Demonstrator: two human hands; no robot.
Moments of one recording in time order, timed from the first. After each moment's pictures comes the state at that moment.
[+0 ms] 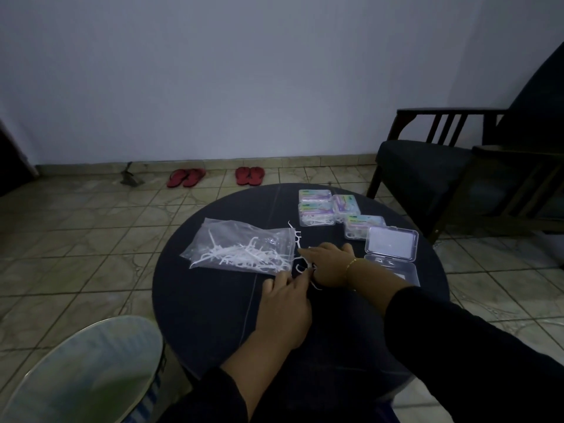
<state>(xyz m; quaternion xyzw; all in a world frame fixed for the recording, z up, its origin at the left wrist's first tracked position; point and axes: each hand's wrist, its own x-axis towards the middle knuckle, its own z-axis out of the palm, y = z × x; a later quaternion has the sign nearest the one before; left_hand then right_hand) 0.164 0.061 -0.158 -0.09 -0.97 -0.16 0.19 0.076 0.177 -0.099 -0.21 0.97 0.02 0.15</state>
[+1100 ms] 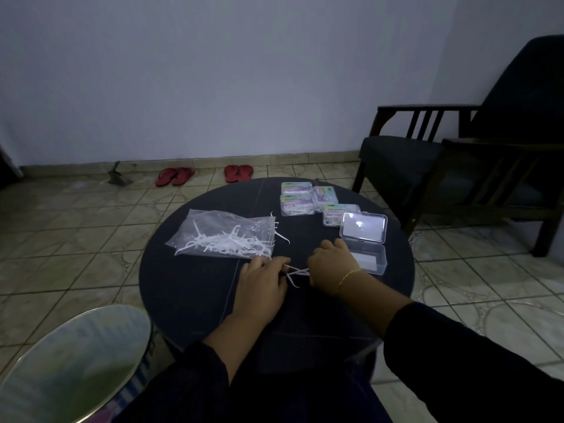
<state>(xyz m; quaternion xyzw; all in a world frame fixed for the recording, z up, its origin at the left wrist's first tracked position) 0.173 0.058 -0.153 -0.07 -0.95 -0.24 0.19 0.137 0.208 -0.099 -0.22 0.96 0.17 0.00</state>
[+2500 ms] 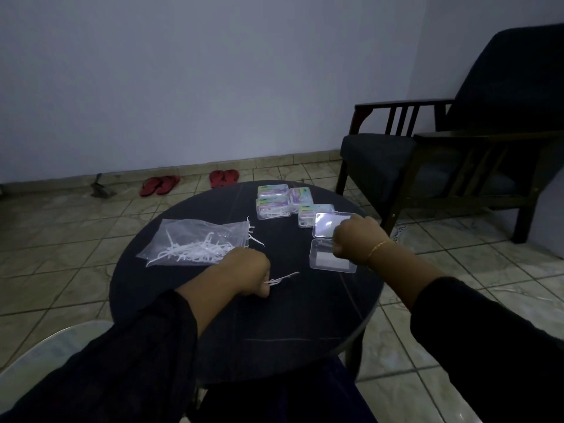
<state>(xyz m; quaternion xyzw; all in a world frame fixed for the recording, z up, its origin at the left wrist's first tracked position) 0.128 0.077 -0.090 -0.20 -0.97 0.10 -0.10 0.110 0.302 -0.069 -0.13 0.99 0.09 -0.04</state>
